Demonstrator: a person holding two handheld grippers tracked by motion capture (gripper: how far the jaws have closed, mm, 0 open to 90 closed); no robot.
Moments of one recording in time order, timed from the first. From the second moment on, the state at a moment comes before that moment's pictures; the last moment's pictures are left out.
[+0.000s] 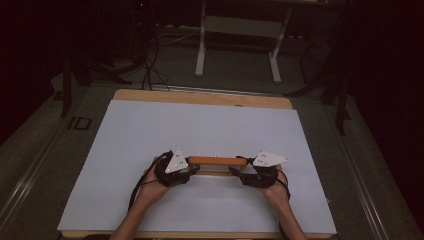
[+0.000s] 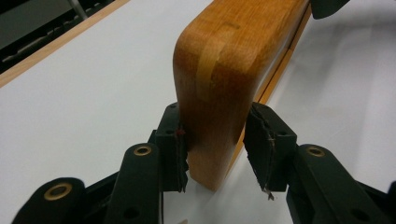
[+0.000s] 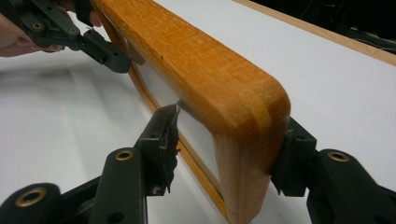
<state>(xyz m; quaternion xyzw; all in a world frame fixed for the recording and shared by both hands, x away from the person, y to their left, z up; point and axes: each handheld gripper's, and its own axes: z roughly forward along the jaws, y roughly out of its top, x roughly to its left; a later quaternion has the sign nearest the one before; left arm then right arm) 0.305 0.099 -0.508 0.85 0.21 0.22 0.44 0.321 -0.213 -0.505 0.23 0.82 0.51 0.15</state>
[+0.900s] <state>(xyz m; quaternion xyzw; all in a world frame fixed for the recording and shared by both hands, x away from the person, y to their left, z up) 0.305 0.104 -0.500 0.84 0.22 0.18 0.45 0.320 -0.214 -0.498 0.23 0.81 0.52 0.15</state>
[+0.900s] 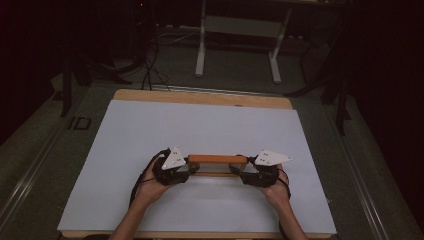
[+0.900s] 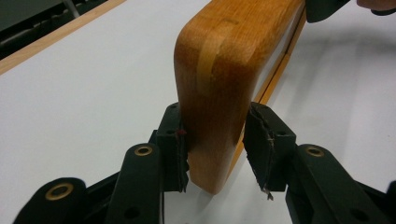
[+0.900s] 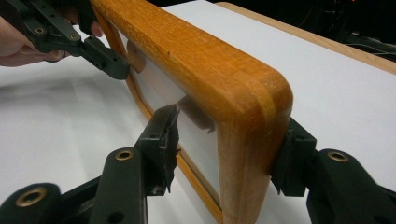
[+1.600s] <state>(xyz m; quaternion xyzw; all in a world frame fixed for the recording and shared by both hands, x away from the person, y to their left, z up) 0.306 0.108 -0.494 0.84 0.24 0.15 0.47 0.321 -0.215 -0.494 0.24 0.80 0.54 0.13</state>
